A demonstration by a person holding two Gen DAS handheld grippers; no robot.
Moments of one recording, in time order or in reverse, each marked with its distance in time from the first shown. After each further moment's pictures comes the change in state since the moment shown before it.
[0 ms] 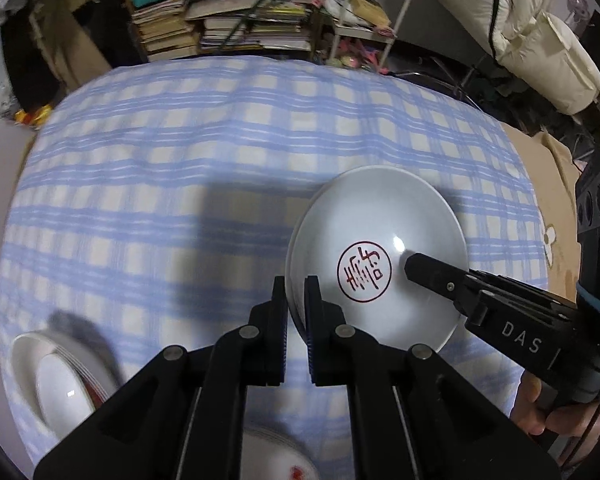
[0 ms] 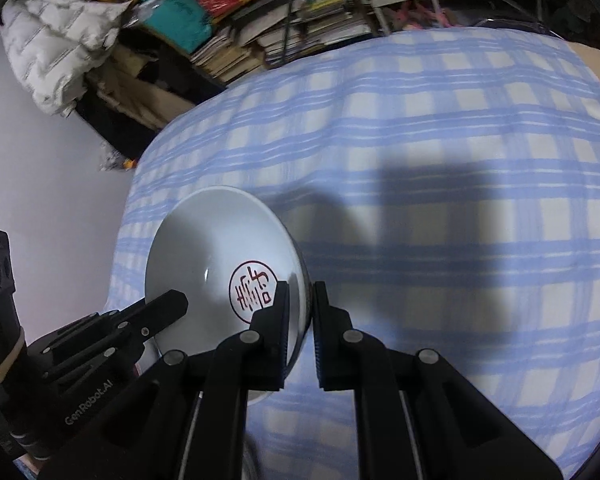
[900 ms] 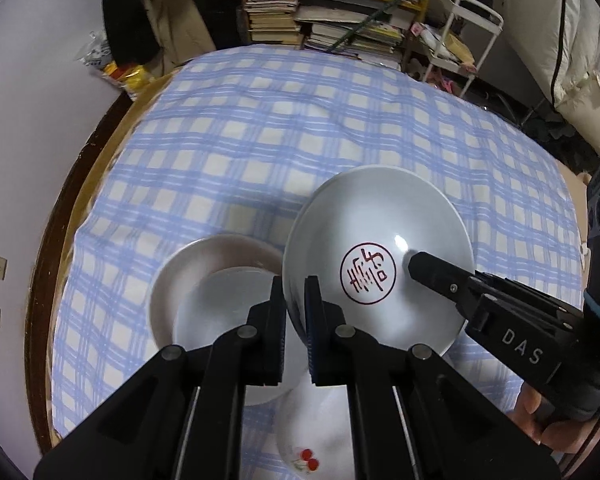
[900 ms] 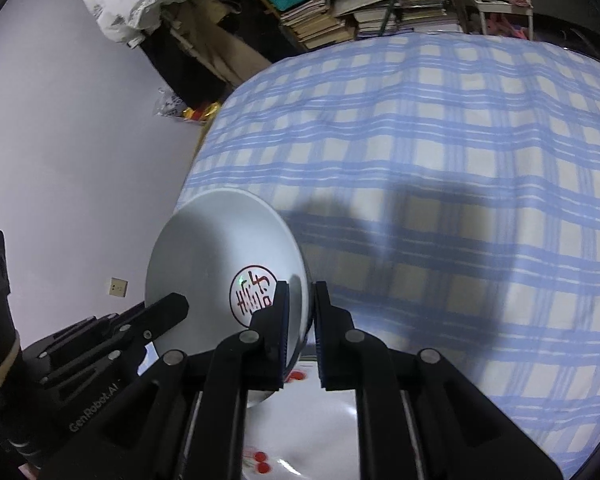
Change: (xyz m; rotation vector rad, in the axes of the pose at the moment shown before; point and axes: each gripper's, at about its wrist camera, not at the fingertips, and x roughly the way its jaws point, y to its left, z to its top) left arm -0.075 0.152 -0.080 -0.178 -0.049 0.133; right arm 0.044 0.164 -0.074 -0.164 0.030 0.090
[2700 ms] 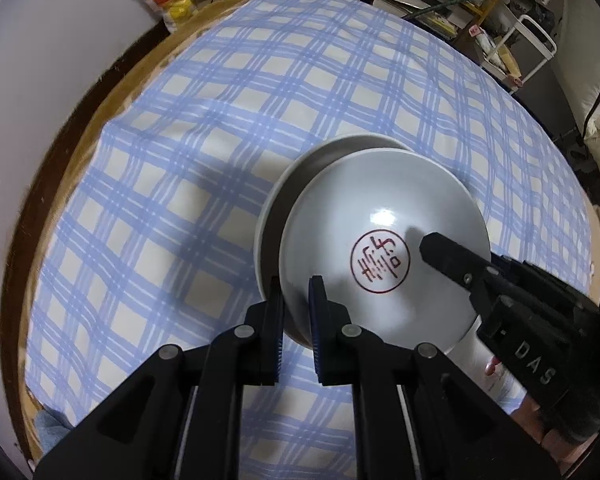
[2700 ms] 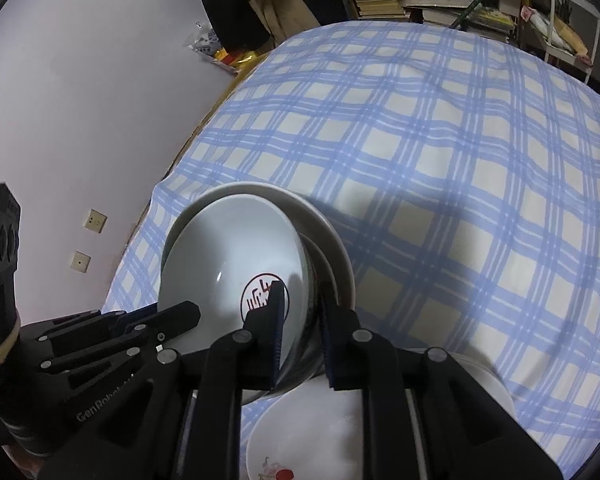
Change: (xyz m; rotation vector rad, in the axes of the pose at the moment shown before) left arm 0.037 0.097 -0.055 -0.164 0.107 -0.020; right arm 0.069 0.084 -0.041 -0.242 0.077 -0.082
